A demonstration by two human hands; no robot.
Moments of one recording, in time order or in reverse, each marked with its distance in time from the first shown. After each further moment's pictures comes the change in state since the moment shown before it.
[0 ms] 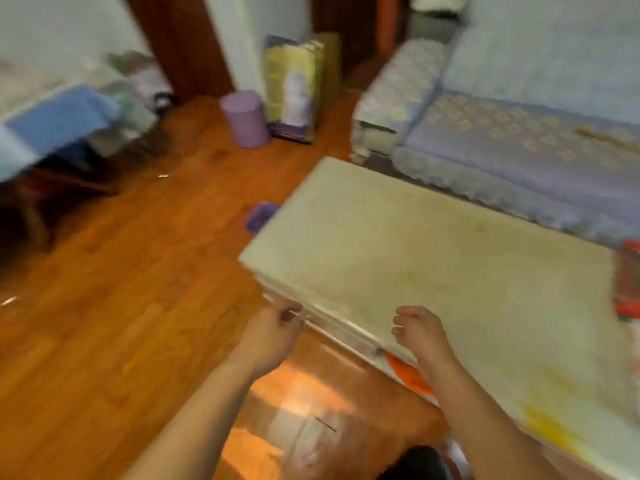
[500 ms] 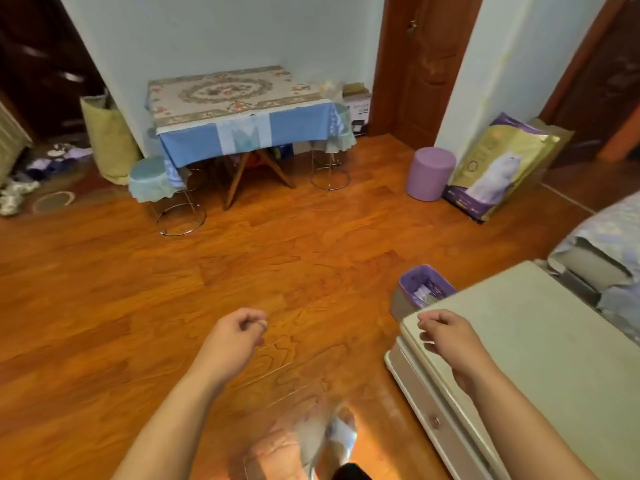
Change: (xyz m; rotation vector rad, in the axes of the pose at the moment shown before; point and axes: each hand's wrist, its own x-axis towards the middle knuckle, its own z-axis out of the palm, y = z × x) left_hand -0.076 -0.294 -0.314 -0.528 0.603 -0.385; right_hand -0.102 -0.126 0.415 -0.557 -0.462 -0.347
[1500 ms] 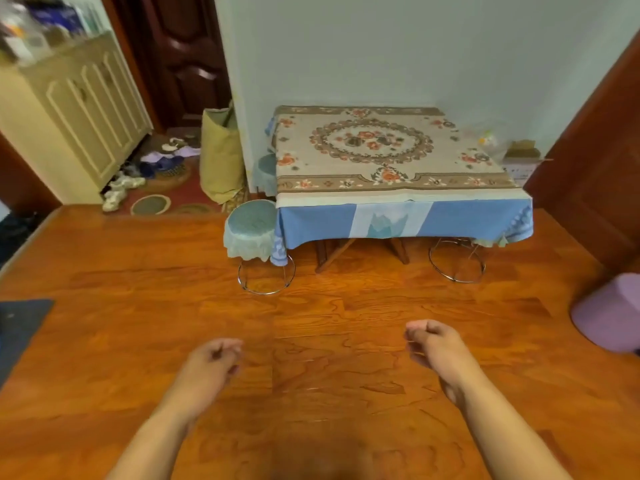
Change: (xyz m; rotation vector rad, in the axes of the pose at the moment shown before) left_hand 0.610 -0.010 -0.399 -0.406 0.288 -0.282; right_hand 0.449 -0.446 0.573 -0.127 -0.341 -0.072
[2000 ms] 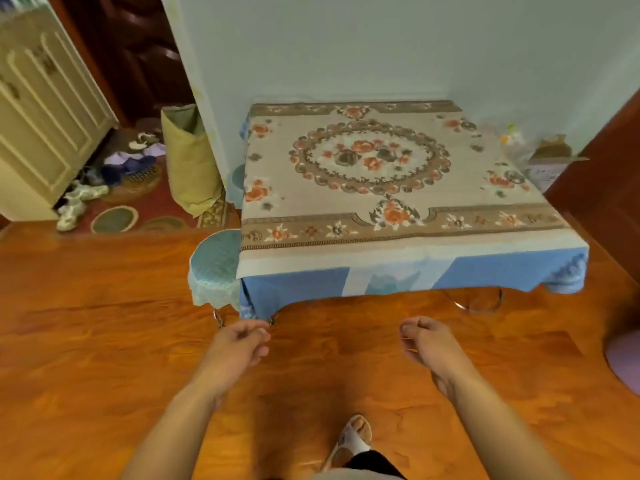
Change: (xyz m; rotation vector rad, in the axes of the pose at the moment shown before) left_hand 0.312 0.191 0.120 -0.024 -0.098 -0.054; right_hand 0.324 -0.147 0.022 0.014 -0.027 0.104
